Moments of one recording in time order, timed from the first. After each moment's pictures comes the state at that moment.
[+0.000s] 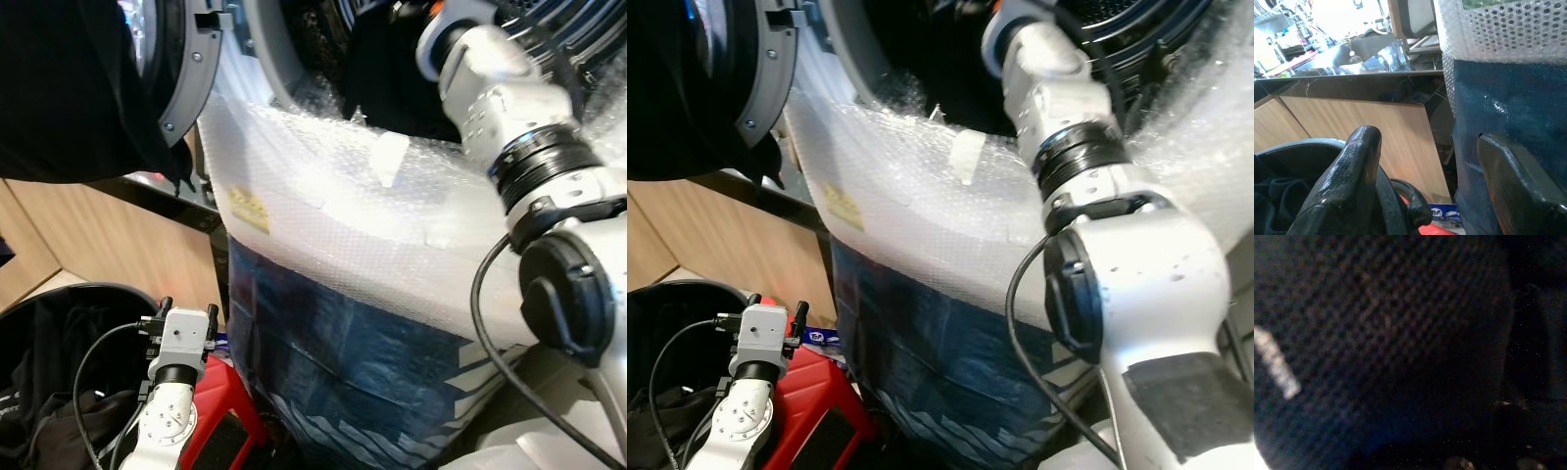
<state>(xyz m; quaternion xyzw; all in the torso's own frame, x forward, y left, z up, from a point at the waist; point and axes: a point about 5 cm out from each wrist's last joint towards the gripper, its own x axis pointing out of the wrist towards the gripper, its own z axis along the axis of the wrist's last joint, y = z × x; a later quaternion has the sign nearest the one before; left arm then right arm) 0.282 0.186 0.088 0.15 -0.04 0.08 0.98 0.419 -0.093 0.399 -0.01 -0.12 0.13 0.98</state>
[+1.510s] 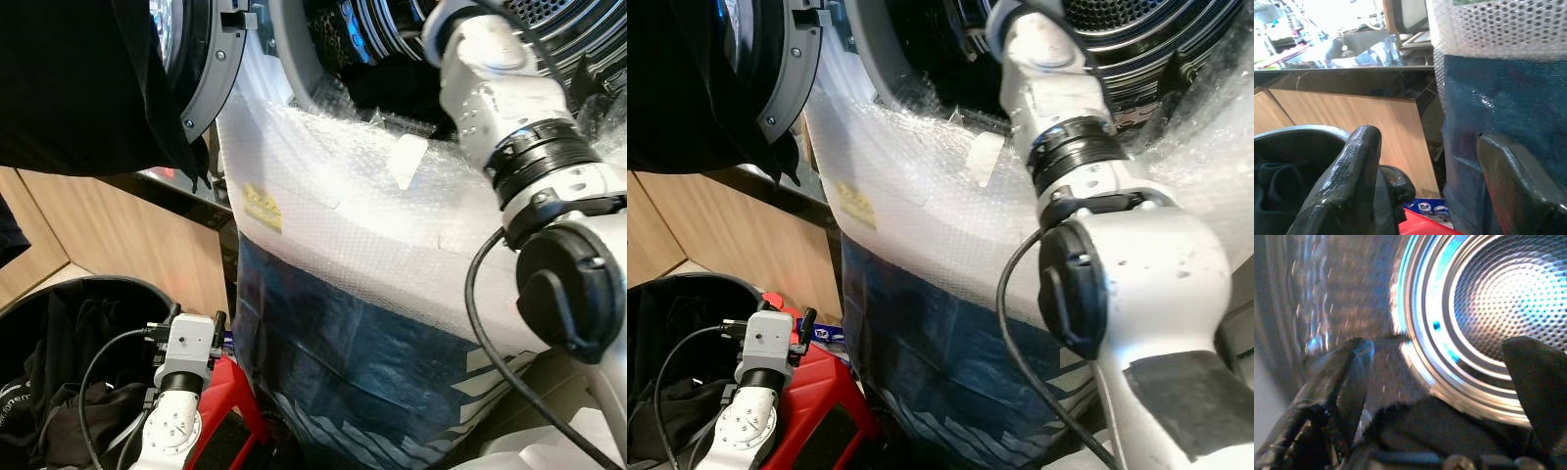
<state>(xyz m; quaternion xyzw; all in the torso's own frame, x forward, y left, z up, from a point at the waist) 0.275 0.177 0.086 0.14 -0.03 0.07 0.99 0.412 -0.118 0.430 0.02 -0.20 0.01 0.98</state>
